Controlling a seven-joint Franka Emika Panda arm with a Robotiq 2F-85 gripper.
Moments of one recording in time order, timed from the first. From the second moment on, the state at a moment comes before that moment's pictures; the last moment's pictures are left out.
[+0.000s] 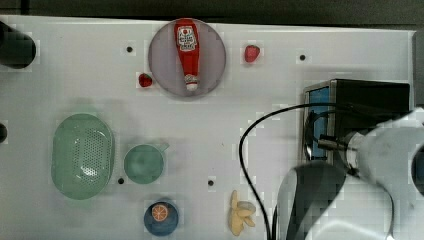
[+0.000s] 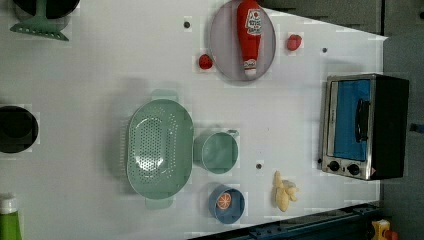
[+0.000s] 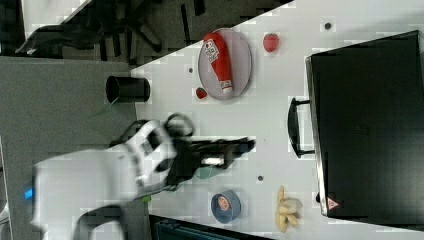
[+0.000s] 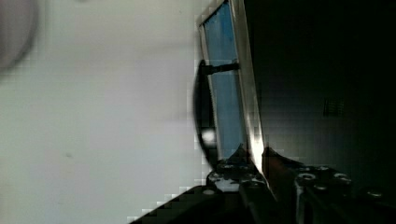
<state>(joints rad) -0.03 -0.14 -0.40 -2.09 -0.21 0.48 -0.94</state>
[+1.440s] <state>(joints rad) -0.03 0.18 -0.44 -2.21 -0.24 0.85 -1.07</state>
